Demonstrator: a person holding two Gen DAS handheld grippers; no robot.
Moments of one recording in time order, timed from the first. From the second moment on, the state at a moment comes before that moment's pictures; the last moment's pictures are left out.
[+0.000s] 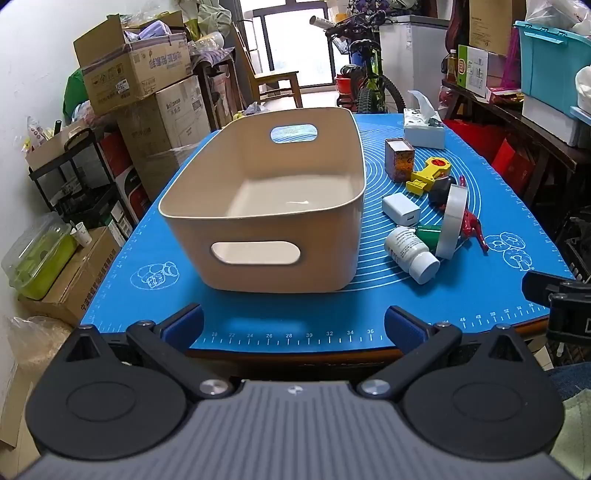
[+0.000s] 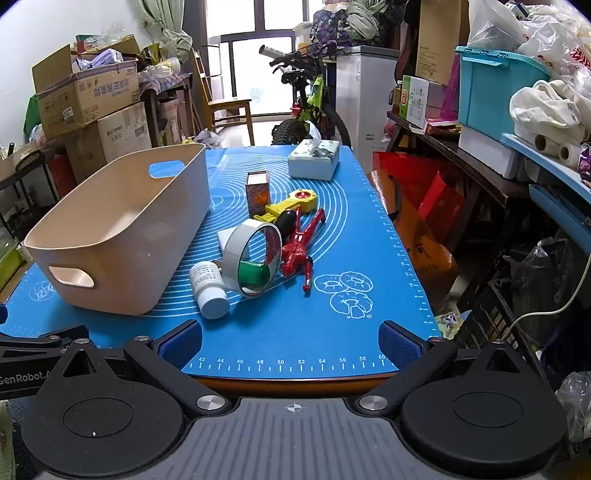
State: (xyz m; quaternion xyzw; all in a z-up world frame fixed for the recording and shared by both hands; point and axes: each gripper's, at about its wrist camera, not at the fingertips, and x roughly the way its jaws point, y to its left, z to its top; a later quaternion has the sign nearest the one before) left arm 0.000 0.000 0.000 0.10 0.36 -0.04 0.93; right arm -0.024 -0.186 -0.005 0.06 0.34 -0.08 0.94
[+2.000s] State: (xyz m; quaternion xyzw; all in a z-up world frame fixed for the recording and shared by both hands) left arm 0.000 0.000 0.000 0.10 0.35 -0.04 0.93; right arm -0.022 -0.184 -0.006 0.05 0.34 -0.09 0.94
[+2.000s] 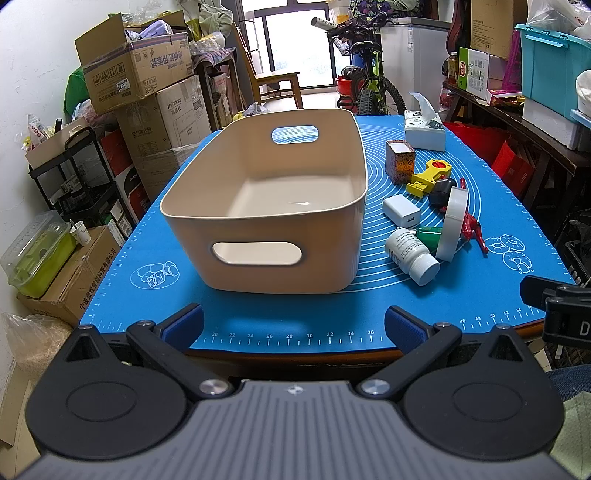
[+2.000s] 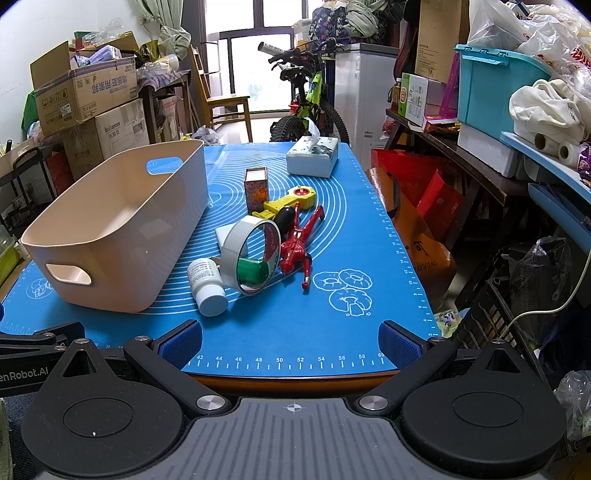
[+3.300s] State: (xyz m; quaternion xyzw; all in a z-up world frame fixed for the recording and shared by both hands) left arm 0.000 0.001 0.002 0.10 0.35 -0.04 0.93; right arm -0.023 -0.180 0.005 0.06 0.34 -0.08 0.94
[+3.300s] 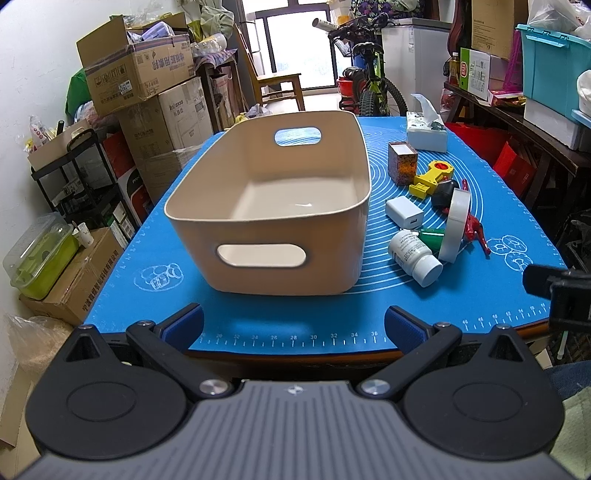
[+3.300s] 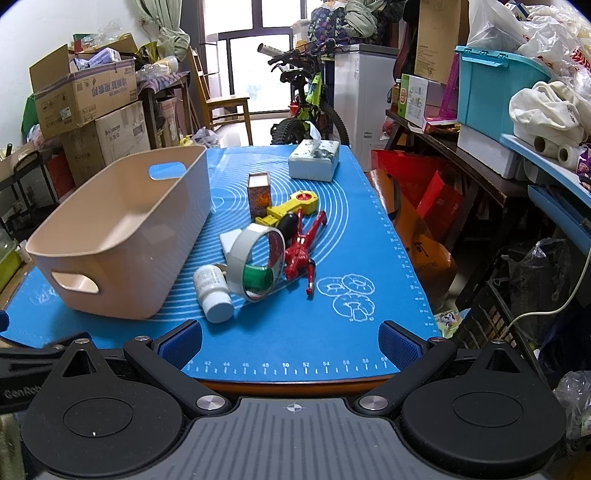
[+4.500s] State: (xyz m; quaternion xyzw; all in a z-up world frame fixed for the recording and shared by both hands) left arm 0.170 0.067 0.063 0.09 0.39 0.02 0.92; right arm 0.118 -0.176 0.033 0.11 0.33 -0.13 0.93
